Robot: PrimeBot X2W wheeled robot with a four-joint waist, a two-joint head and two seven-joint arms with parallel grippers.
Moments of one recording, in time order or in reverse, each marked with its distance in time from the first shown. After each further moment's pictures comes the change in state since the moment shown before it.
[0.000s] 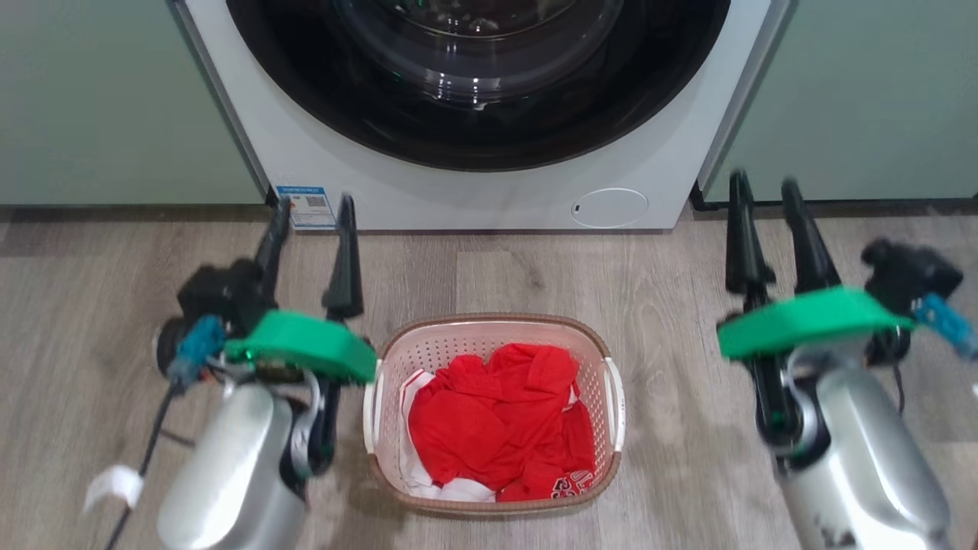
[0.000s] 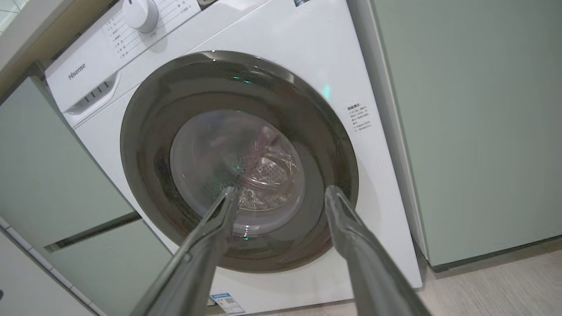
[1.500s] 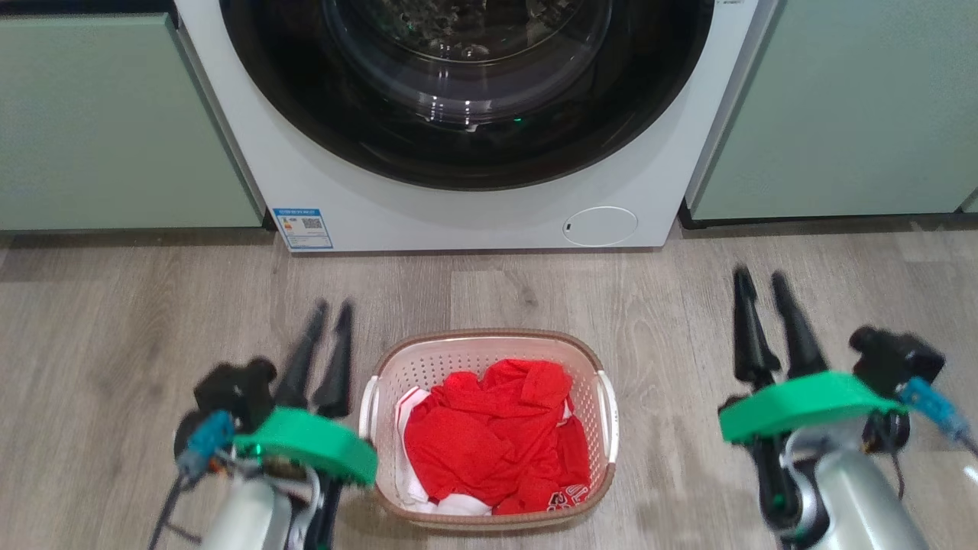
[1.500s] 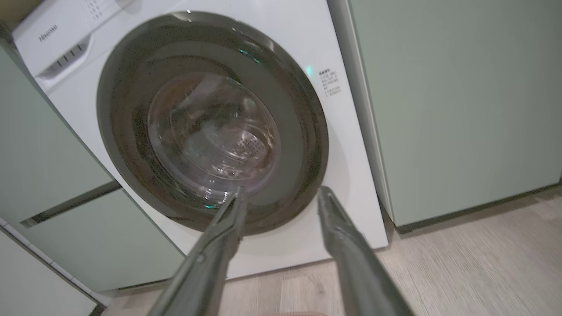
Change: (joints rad) left arm 0.244 -0.073 0.119 -0.025 0.087 -0.175 0.003; right arm 0.214 0.005 -0.021 -0.049 -0.053 0.000 0.002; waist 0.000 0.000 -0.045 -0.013
